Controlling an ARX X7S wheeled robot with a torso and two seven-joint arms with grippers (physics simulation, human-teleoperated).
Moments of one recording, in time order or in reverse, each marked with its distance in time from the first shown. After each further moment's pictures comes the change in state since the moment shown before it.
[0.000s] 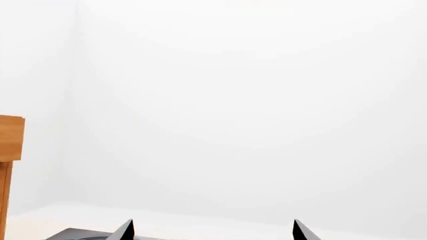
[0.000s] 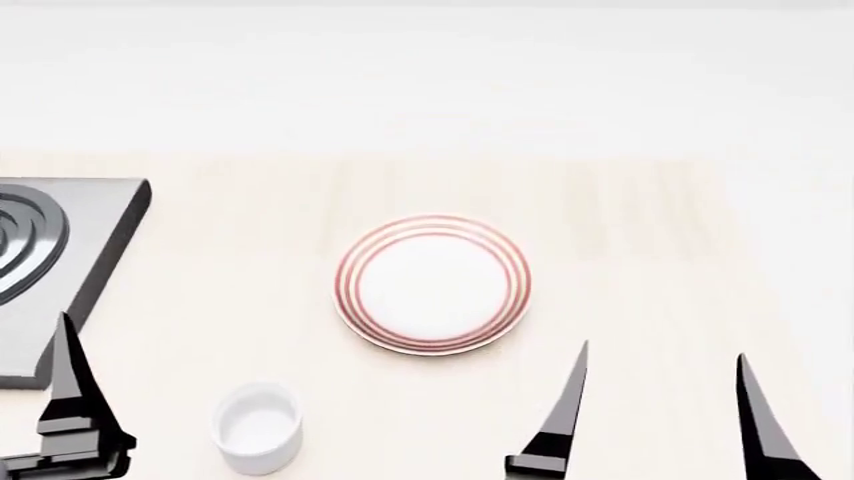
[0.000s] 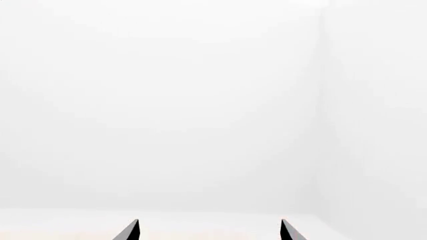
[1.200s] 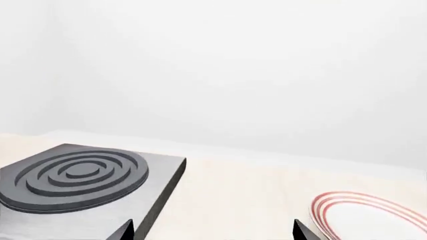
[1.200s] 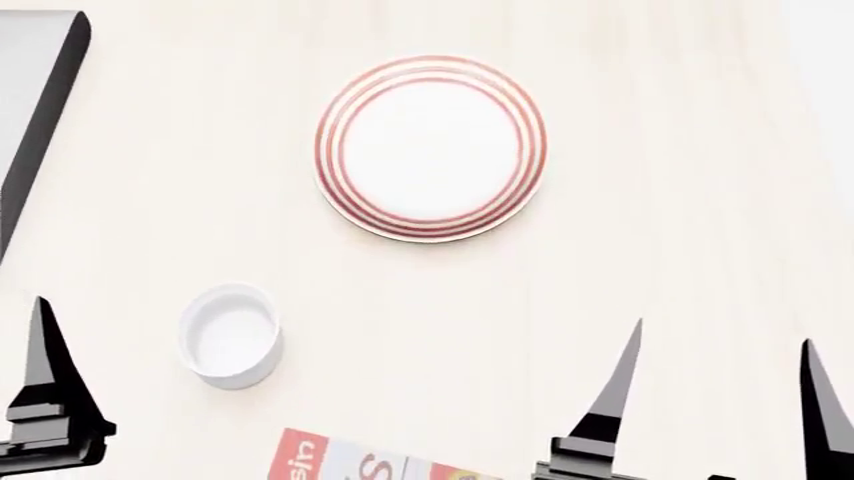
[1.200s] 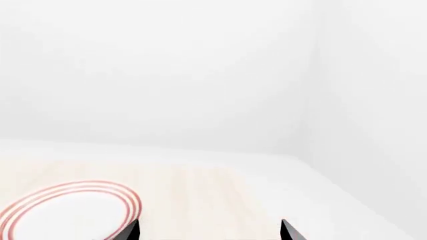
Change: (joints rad) left arm -0.016 -0.044 -0.010 0.008 -0.099 0.015 0.007; right arm 0.007 0.054 0.045 -0.044 0.032 -0.001 0.042
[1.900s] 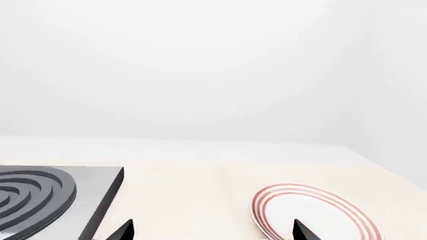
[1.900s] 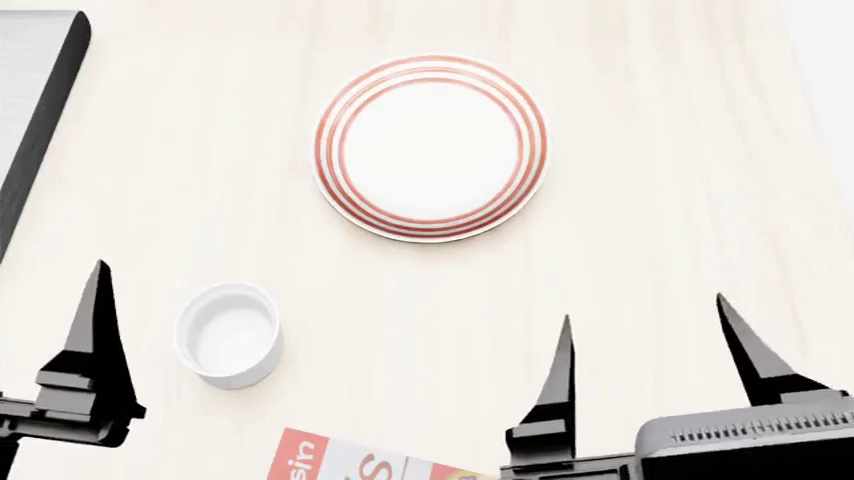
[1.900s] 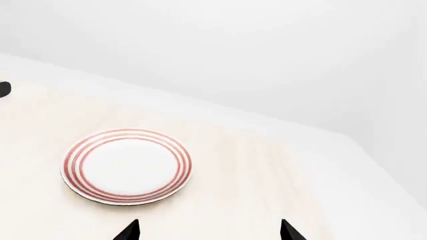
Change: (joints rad) left arm -0.113 -0.128 0.043 0.101 -0.158 -0.204 0.117; right arm 0.136 0.171 -0.033 -0.205 0.167 0.501 -0.117
